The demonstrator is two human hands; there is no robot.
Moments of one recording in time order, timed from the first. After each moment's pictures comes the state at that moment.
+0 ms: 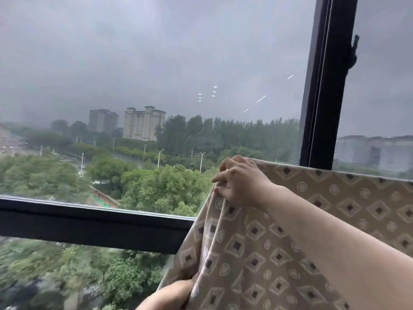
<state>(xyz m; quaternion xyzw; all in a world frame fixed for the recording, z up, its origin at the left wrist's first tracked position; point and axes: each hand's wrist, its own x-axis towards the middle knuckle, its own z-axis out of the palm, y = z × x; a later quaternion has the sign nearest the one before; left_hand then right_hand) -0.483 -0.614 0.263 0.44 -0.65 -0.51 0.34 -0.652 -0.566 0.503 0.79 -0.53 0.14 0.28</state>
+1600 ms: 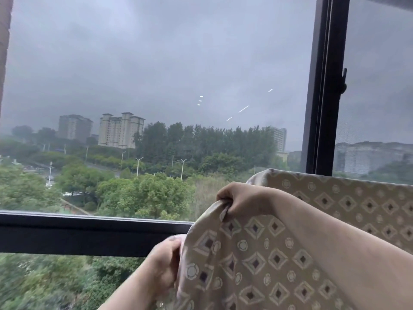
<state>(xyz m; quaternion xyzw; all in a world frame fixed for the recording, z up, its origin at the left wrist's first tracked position) -0.374 -0.591 0.345 0.25 -0.41 -0.74 0.47 -0.553 -0.536 0.501 0.80 -0.58 0.13 -0.05</state>
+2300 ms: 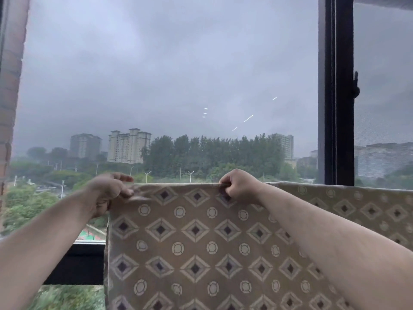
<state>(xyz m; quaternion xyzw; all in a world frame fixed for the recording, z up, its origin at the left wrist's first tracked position) -0.222 -0.668 0.517 0.49 -0.57 -0.41 0.52 -0.543 -0.609 0.541 0.75 -0.60 0.27 0.05</state>
